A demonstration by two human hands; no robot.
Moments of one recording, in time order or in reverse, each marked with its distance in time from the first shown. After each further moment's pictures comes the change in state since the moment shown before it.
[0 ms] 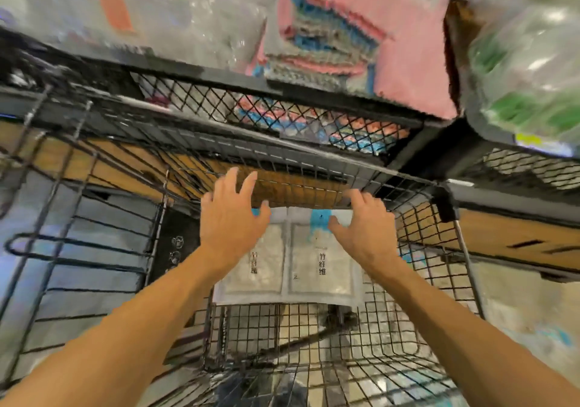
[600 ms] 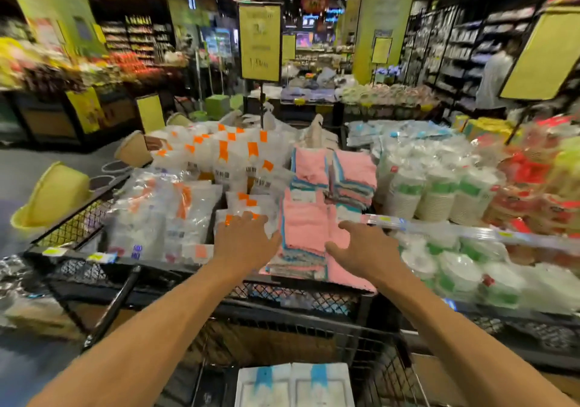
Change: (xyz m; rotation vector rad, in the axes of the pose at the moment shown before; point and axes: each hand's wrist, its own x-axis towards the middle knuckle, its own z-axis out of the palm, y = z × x) left_hand 0.019 0.109 -0.389 0.108 0.110 0.072; right_hand -0.031 -0.085 -0.394 0.012 0.143 -0.114
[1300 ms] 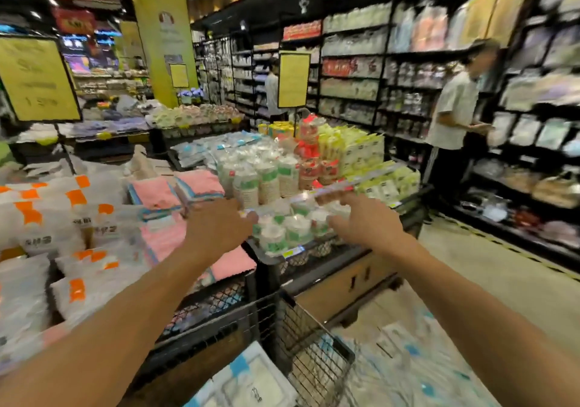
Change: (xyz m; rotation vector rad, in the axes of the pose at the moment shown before) left_hand -0.073 0.108 -0.092 -0.181 0.048 0.619; right_hand -0.233 0.038 -0.126 -0.056 0.255 0.633
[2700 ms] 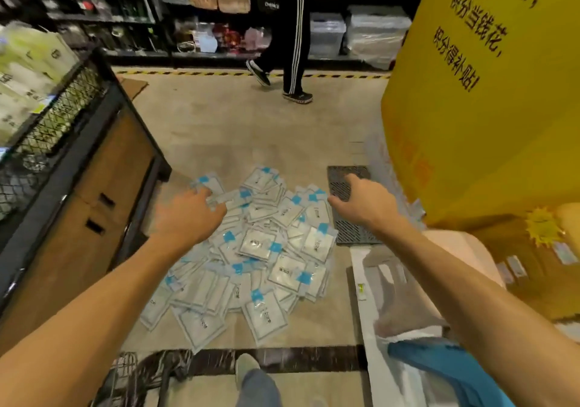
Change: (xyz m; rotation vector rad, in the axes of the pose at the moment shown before) left_hand -0.140 0.540 0.324 0.060 -0.605 0.817; right_hand -0.321 0.556 0.070 0.030 -0.066 1.112
